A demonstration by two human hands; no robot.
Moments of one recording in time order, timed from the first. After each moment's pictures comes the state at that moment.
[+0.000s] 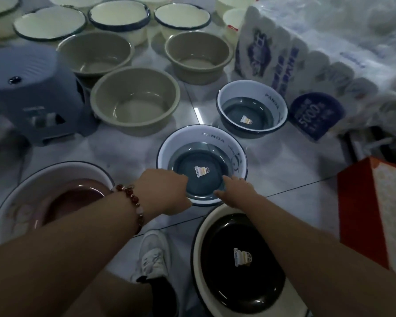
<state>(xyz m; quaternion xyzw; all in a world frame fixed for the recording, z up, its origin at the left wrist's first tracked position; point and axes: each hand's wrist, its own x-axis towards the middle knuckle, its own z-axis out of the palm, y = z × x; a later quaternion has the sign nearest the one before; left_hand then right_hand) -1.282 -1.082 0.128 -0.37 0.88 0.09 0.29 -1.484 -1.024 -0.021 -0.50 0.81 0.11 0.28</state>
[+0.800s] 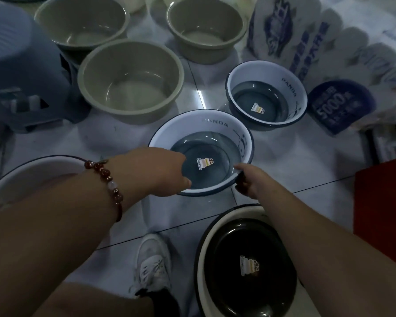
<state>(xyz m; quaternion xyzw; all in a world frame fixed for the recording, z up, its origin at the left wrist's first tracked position) -1.296 -1.160 0.126 -0.40 0.84 0.17 0.32 -1.522 -1.087 -0.055 0.07 0.75 -0.37 0.54</state>
